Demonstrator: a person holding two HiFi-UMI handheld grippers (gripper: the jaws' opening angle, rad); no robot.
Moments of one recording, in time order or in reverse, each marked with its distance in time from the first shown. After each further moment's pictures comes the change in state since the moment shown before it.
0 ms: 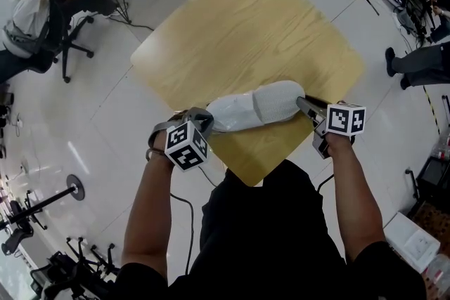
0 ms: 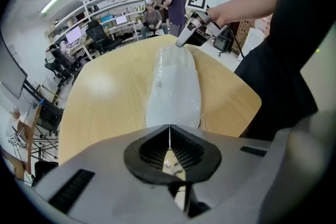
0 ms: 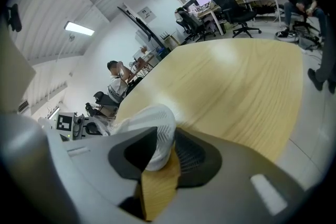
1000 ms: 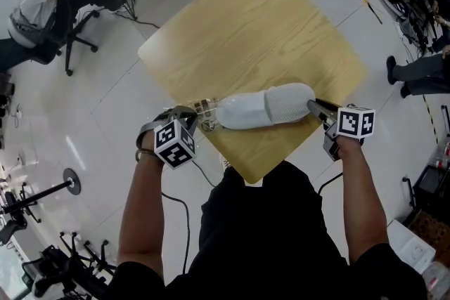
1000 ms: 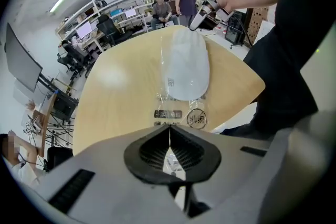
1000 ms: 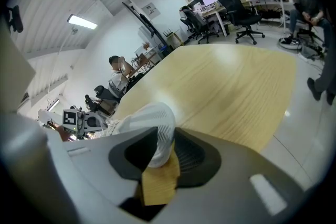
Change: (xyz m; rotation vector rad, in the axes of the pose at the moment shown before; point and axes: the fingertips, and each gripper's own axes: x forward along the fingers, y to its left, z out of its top) left arm -0.022 0.016 -0.055 -0.057 0.090 0.110; right arm -0.022 -0.005 0.000 -0.053 0.033 -0.009
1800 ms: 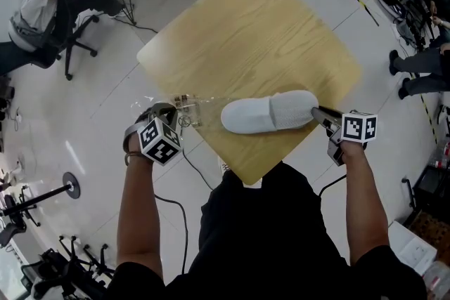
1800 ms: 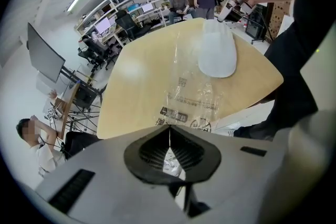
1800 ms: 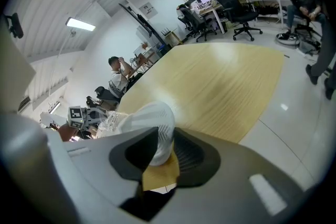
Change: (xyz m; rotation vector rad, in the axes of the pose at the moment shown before) left arm -0.022 0.043 -0.039 -0.105 0.074 0.183; right arm -0.025 -0.016 -0.017 0.029 0.013 0.013
